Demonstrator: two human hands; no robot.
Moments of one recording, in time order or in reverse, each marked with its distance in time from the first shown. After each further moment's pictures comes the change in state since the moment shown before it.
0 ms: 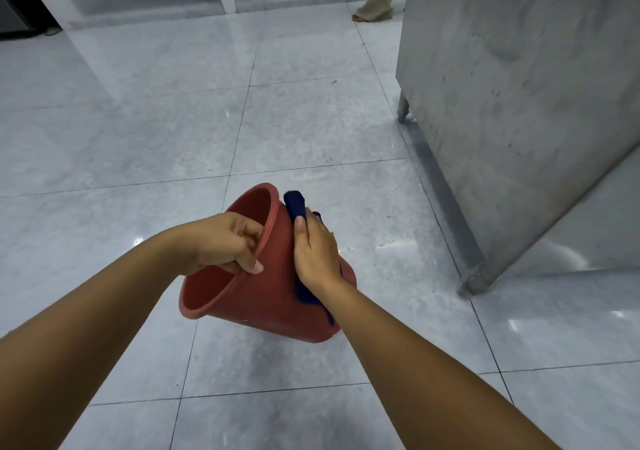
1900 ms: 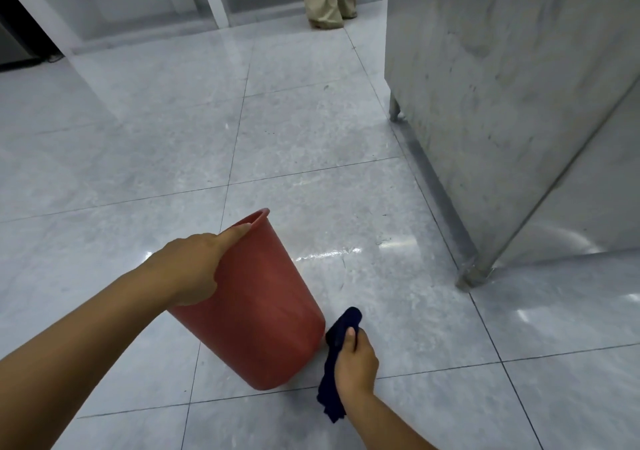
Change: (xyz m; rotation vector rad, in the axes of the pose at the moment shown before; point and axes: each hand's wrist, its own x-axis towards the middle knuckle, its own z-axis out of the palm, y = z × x) left_hand -0.031 -0.007 0.014 1.014 0.322 -0.040; right_hand -0.128 0.106 0.008 0.224 0.230 0.680
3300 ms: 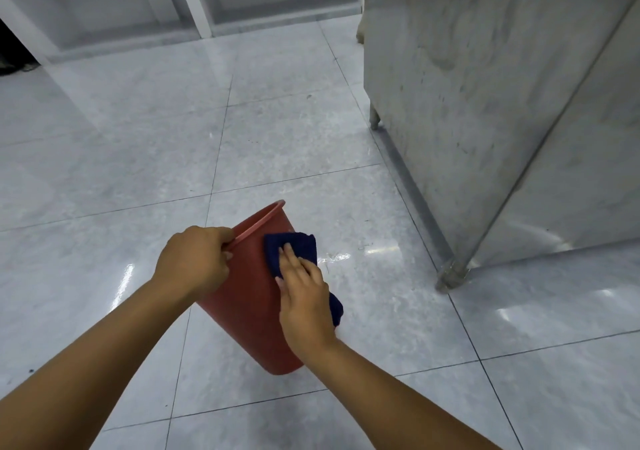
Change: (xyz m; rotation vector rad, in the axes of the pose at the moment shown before) left_hand 0.024 0.026 0.012 -0.150 0.432 -0.075; right_hand -0.018 -0.106 0.000 -0.390 -0.109 -0.927
